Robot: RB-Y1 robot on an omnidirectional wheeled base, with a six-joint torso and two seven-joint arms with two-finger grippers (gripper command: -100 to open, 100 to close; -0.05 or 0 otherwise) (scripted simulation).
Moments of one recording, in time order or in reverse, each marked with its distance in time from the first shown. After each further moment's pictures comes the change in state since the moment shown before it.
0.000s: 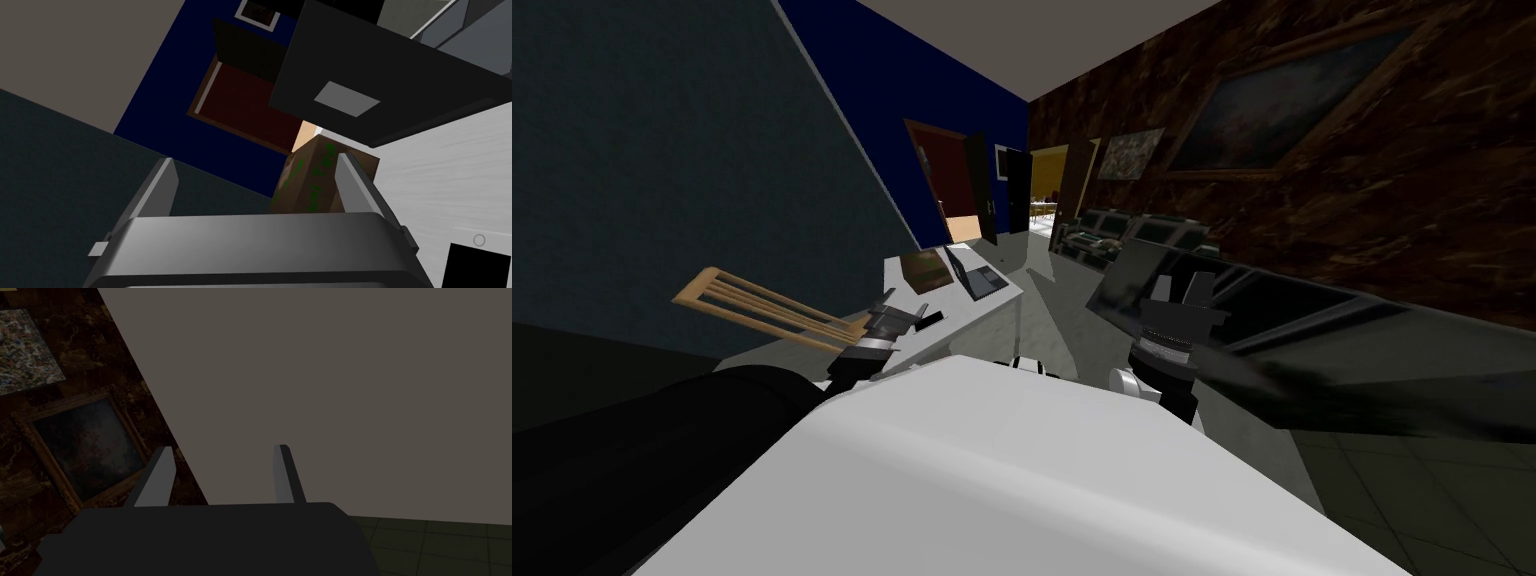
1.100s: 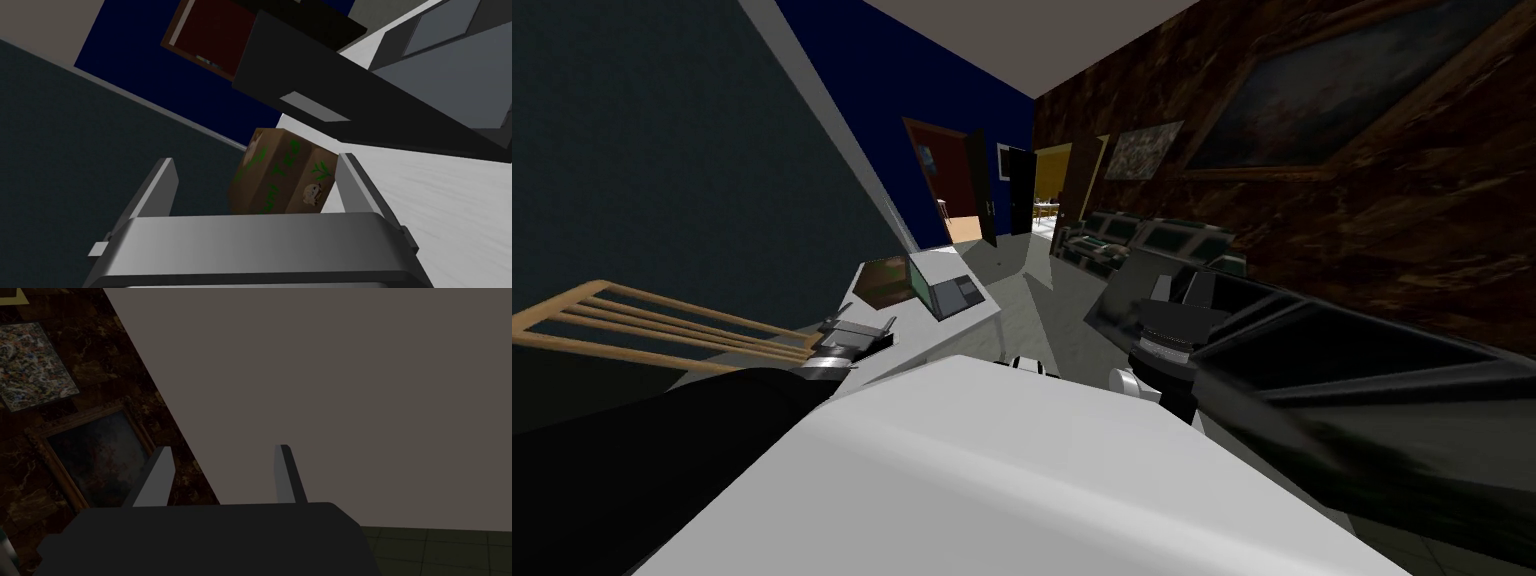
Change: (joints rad) left arm 0.084 0.008 0.169 0.125 -0.025 -0.004 0.279; right arm 0.000 0.000 0.000 0.000 0.000 0.000 0.000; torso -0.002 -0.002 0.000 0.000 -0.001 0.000
